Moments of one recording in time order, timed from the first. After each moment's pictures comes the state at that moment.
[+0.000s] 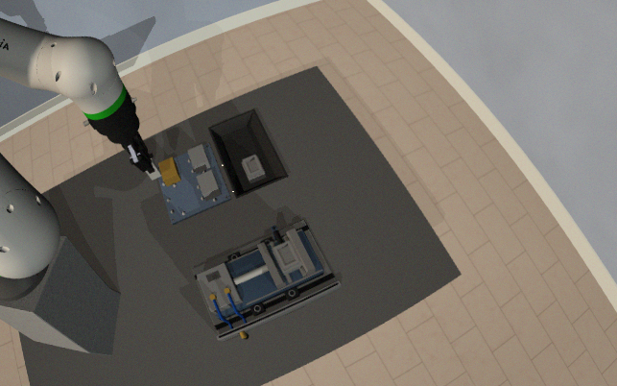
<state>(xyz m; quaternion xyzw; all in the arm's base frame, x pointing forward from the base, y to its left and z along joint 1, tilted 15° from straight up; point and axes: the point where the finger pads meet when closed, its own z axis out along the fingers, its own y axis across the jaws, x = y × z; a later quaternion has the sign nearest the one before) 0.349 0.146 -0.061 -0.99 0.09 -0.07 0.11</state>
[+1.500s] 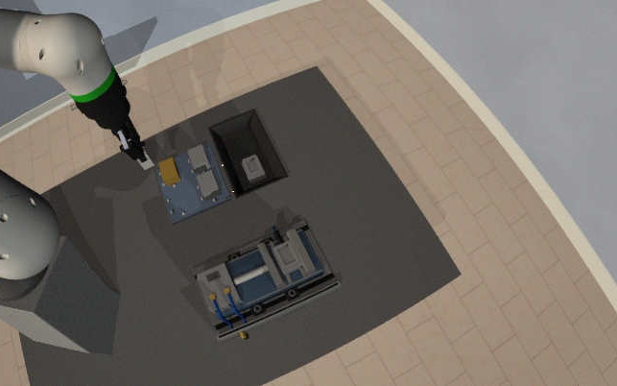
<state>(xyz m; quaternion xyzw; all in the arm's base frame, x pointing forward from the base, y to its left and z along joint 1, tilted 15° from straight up) 0.341 0.136 -0.011 -0.99 0.09 -0.07 0.11</state>
